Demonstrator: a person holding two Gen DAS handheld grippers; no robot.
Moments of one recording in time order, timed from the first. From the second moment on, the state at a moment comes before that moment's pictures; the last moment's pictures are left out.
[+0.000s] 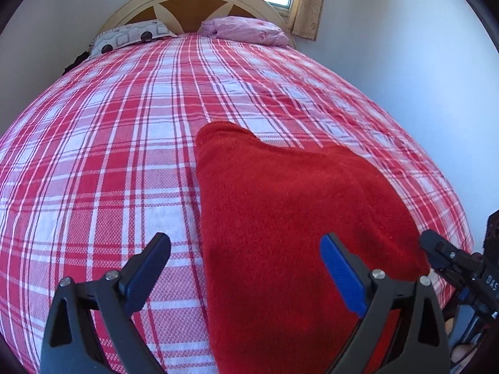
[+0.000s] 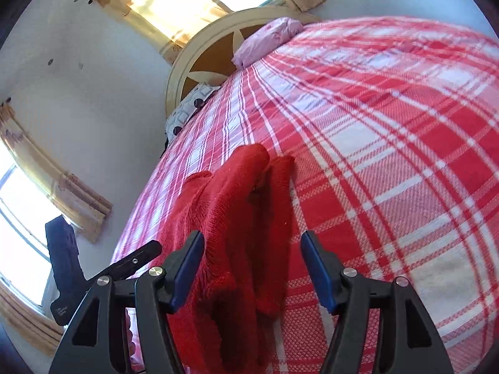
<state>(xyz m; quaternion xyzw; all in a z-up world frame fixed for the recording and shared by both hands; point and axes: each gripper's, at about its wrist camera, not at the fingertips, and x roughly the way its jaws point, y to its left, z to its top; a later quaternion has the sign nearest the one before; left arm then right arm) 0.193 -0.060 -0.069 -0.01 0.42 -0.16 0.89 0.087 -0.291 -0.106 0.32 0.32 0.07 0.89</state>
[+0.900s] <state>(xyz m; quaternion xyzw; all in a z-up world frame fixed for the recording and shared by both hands) 0.210 -0.071 -0.103 -0.03 0.47 -0.17 0.87 0.156 -0.268 -0.128 0.26 0.37 0.08 0.89</state>
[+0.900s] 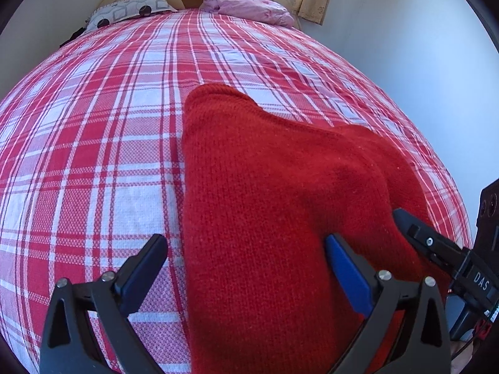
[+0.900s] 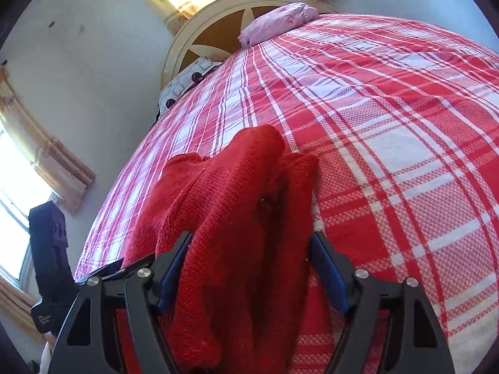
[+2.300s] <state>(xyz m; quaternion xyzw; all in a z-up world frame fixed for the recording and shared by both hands) 0.192 -0.086 -0.100 -0.01 0.41 -0.19 0.89 0.152 -0.256 -0.134 0.25 0.35 0.08 0.90</state>
